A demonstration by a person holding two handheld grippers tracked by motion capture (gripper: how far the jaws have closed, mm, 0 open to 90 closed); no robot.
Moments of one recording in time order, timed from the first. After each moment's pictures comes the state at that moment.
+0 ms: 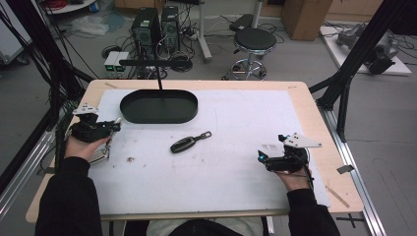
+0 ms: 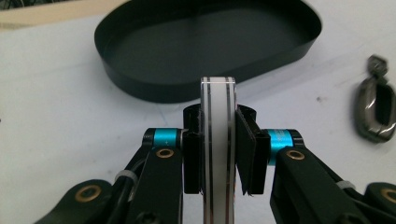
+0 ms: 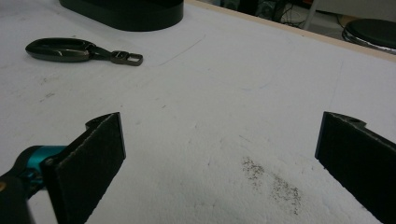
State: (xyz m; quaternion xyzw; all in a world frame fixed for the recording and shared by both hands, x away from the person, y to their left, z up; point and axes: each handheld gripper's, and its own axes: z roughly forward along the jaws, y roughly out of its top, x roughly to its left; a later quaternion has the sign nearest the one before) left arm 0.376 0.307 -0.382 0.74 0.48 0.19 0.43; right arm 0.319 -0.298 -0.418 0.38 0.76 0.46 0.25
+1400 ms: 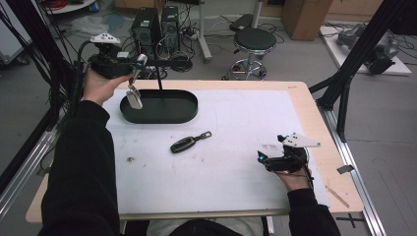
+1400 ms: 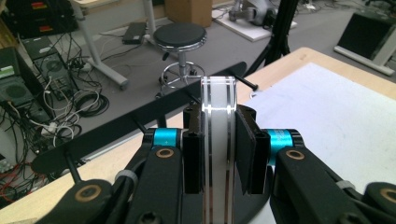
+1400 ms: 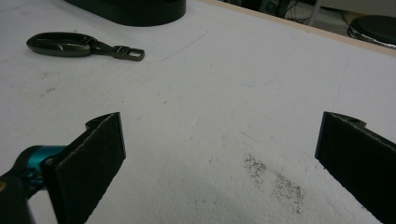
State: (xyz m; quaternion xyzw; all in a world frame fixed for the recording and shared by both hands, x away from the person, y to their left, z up) left arm 0.465 0.232 -0.235 0.75 0.38 0.24 0.49; right arm 0.321 -0.298 -0.420 0.37 0.77 0.46 0.24
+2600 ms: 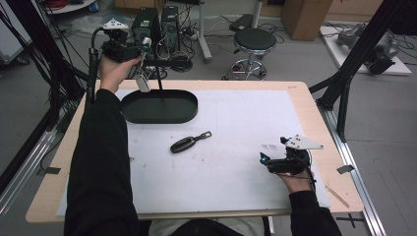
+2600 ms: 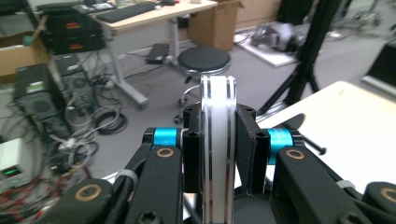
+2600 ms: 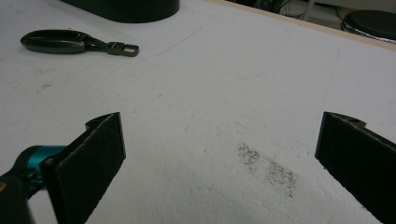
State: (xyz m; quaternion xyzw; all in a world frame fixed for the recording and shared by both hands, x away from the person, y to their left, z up) left arm 0.529 0.223 -0.240 0.71 0.40 0.28 0.51; right arm 0.316 -0.305 -0.422 0.38 0.76 0.46 0.25
